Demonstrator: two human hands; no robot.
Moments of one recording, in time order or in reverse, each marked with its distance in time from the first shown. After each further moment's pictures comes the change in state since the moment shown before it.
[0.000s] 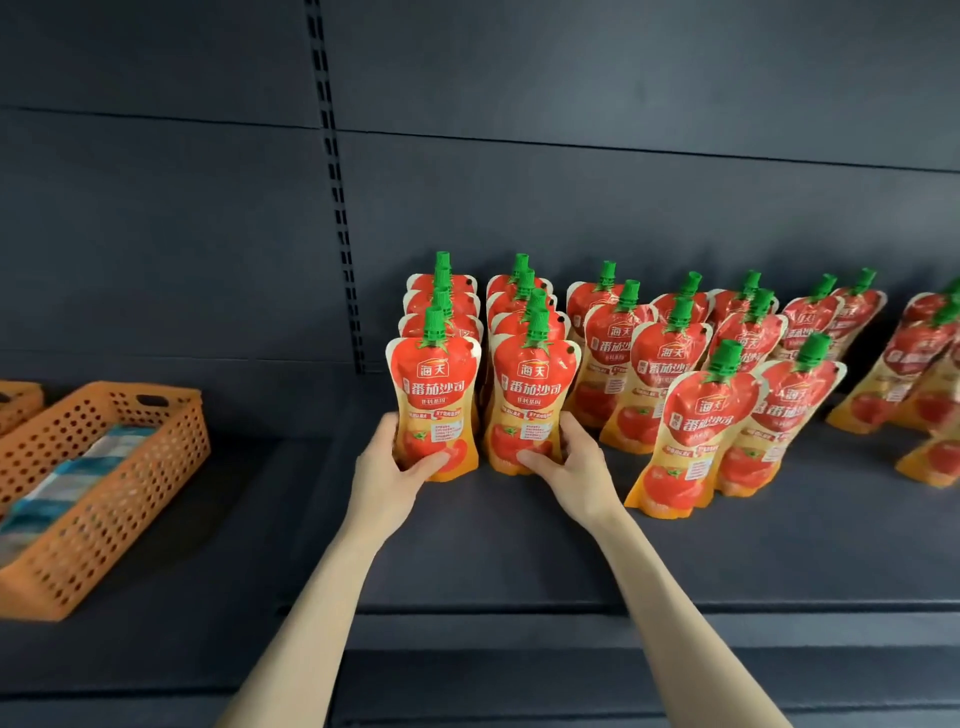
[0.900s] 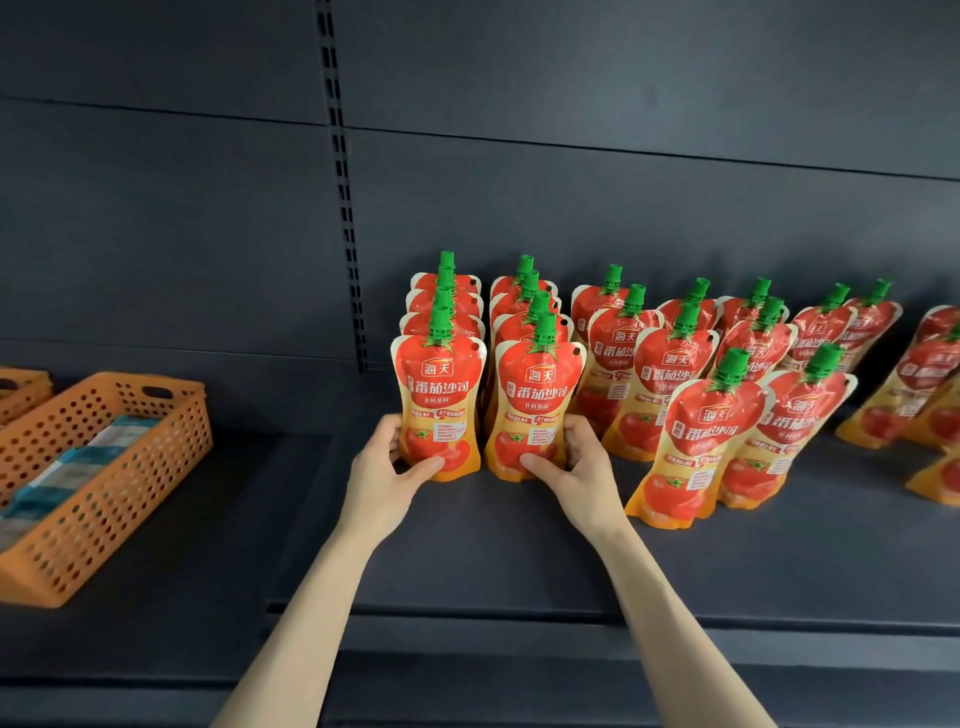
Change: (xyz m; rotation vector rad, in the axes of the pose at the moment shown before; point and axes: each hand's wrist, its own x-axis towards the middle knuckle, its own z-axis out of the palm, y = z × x) left_hand -0.002 -0.001 0.001 0.062 0.023 0.021; right_hand 0.000 0.007 -0.003 0.091 0.042 -0.024
